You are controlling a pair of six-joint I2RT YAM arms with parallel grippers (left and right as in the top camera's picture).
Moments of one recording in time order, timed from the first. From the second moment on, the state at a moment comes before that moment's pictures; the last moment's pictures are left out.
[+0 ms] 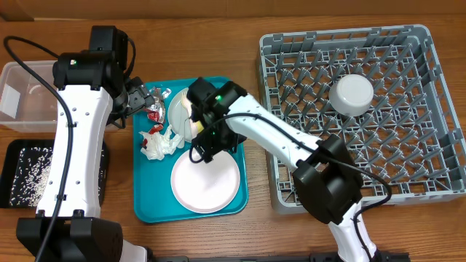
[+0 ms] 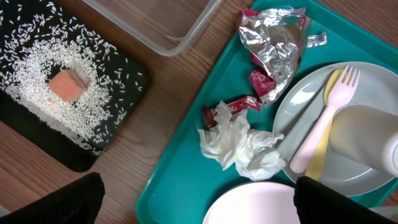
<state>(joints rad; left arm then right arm) -0.02 1.67 1.71 -1.42 -0.22 -0.63 0.78 2.20 1.86 -1.19 -0.21 0.15</state>
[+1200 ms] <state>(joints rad) -0.02 1.67 1.71 -1.42 -0.22 -0.63 0.77 2.25 1.79 -1.18 -0.17 0.14</state>
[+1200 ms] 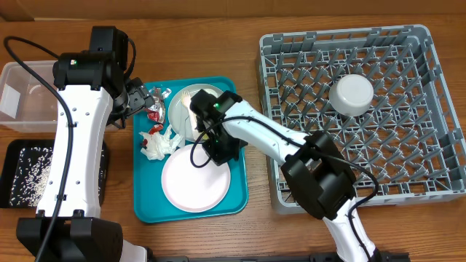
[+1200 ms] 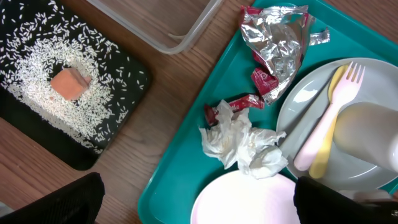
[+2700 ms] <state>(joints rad) -0.02 1.67 1.71 -1.43 -0.22 -0.63 0.09 1.66 1.90 -1.04 0.40 0.37</state>
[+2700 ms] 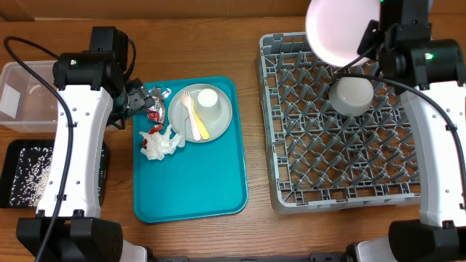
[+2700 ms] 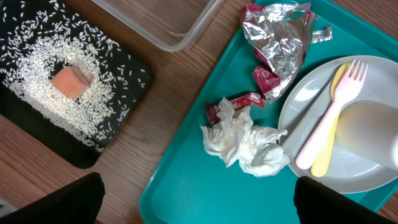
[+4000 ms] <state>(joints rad) -0.02 1.67 1.71 -1.43 -0.22 -0.63 0.21 1.96 1.87 -1.04 0.71 0.48</state>
